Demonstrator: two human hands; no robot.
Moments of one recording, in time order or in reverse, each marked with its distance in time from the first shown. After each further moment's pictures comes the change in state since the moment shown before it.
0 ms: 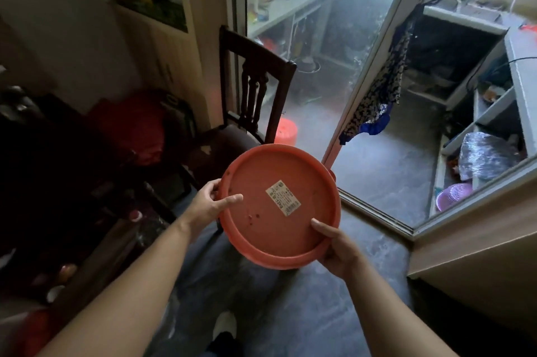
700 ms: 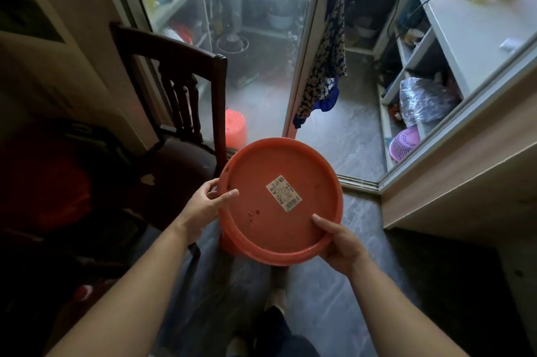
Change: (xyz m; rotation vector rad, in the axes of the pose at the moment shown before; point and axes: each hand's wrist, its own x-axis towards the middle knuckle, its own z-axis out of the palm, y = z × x) left_hand 0.172 0.038 0.045 0.110 -0.253 -0.135; right_hand 0.070 -0.039 -0.017 0.250 0.211 -0.086
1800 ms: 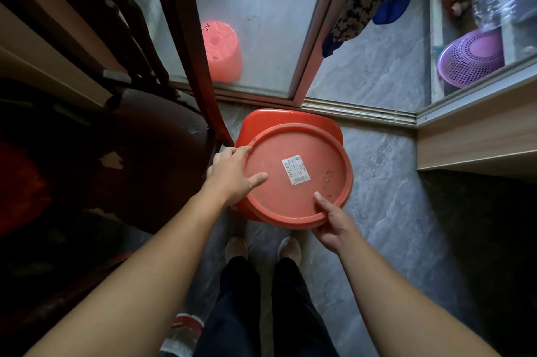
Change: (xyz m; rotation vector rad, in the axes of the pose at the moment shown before) left_hand 0.294 -0.049 -0.005 1.094 -0.116 -0.015; right_hand 0.279 0.054 0.011 0.347 0.456 0.310
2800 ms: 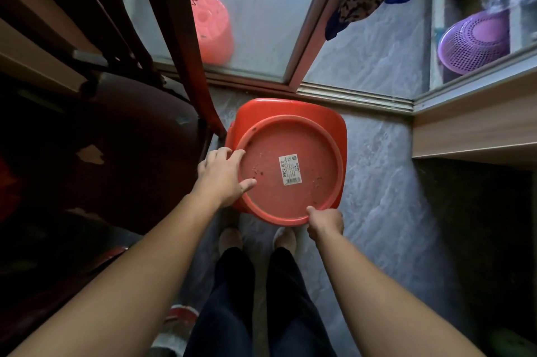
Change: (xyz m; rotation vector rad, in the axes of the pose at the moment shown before) left_hand 0.038 -0.034 0.021 0.236 -0.082 0.042; right_hand 0.093 0.035 -0.013 -0.814 0.656 -0.072
